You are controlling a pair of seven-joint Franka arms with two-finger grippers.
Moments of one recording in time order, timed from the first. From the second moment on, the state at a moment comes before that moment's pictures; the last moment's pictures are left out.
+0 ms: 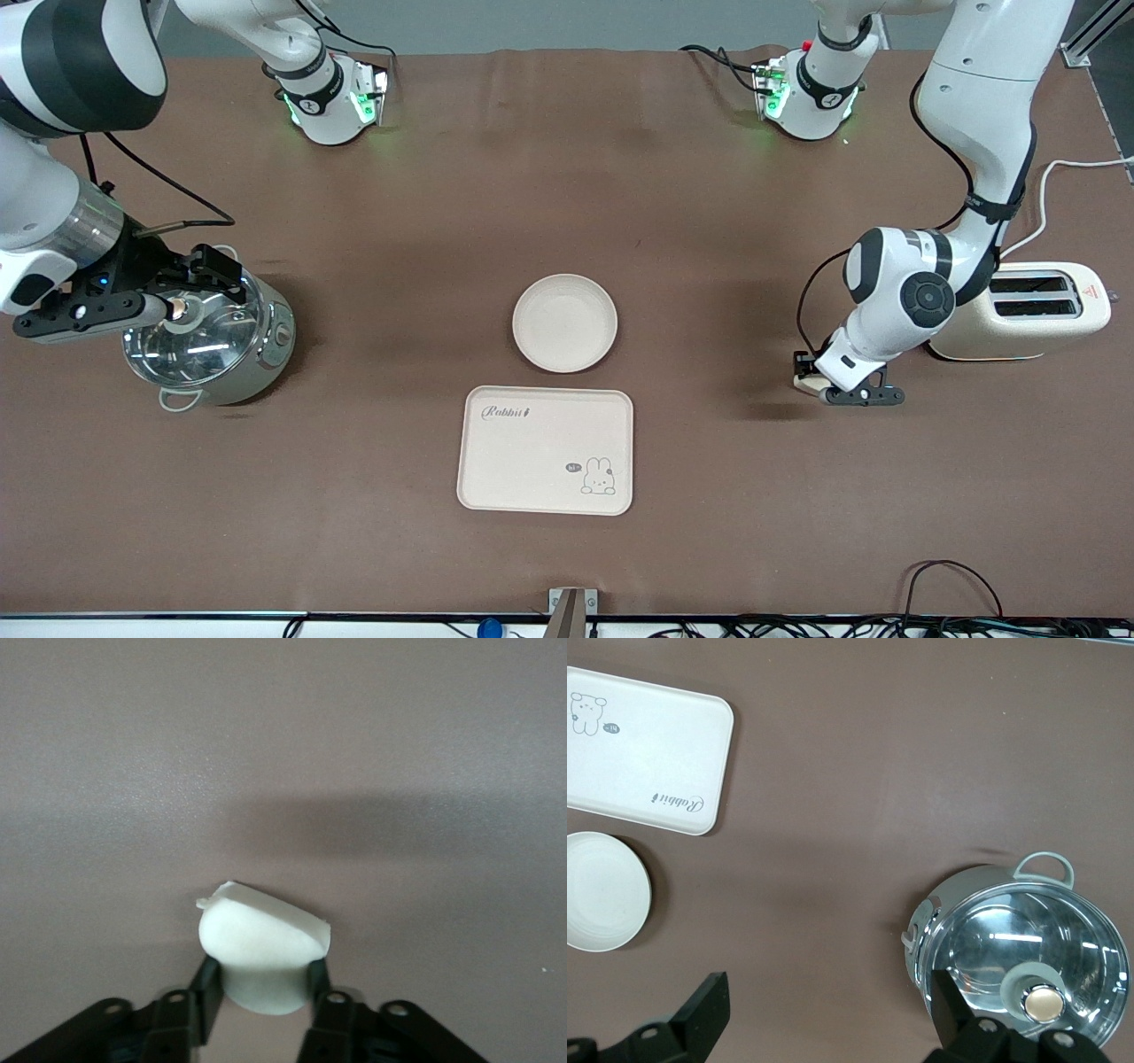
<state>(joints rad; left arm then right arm) -0.08 0.51 -0.06 -2.03 0.01 2.58 -0.12 0.23 0.13 -0.12 -1.57 0.09 1.74 -0.08</state>
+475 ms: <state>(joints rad) -0.09 0.48 -0.14 -1.99 0.00 2.52 -0.21 0.24 0.16 -0.12 -1.56 0.09 1.77 -0.08</state>
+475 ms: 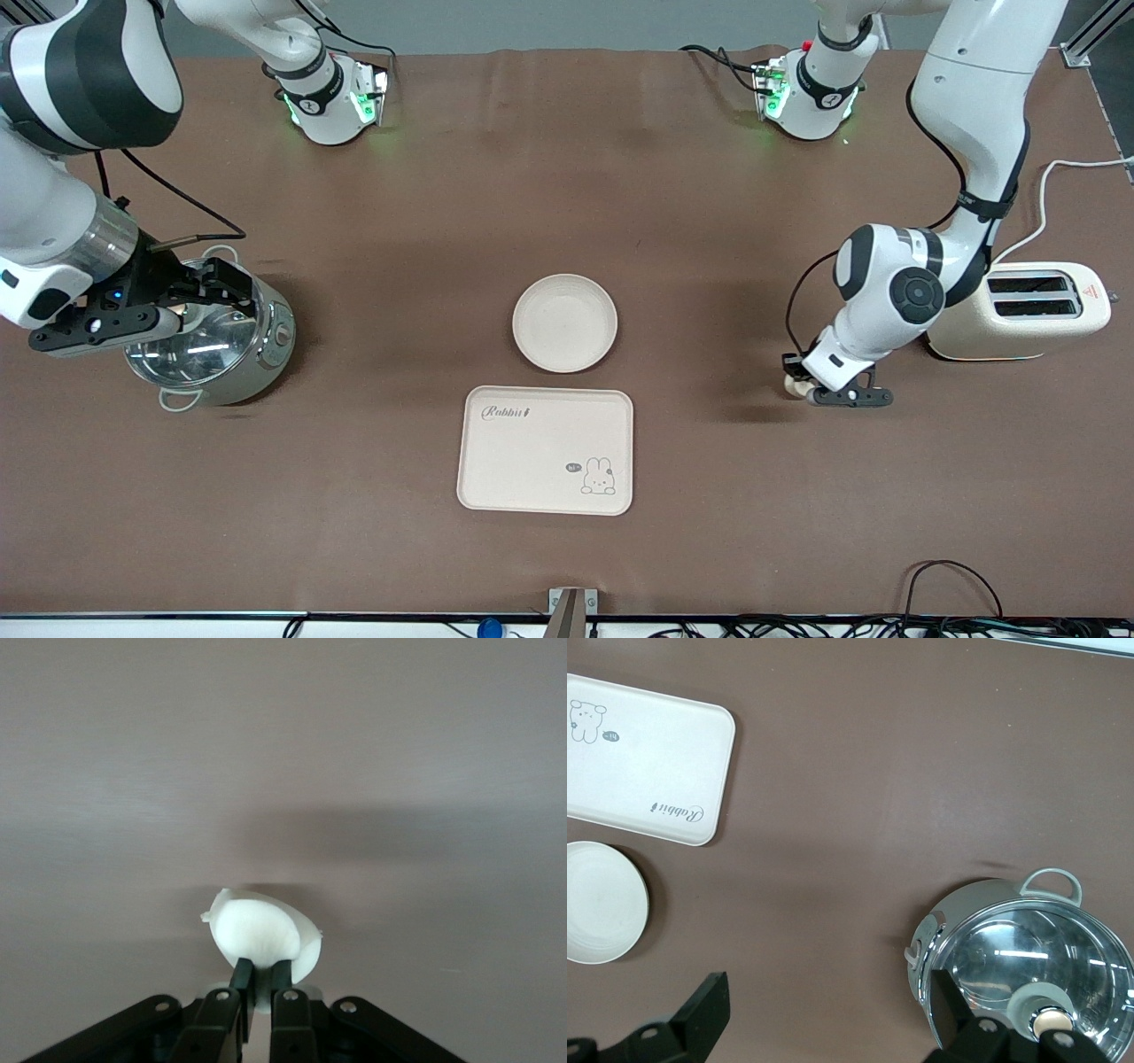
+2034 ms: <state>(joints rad) -0.45 0.61 -0.25 -1.53 0.12 2.14 -0.91 0.30 0.33 -0.12 -1.56 0.15 1.88 -0.08</state>
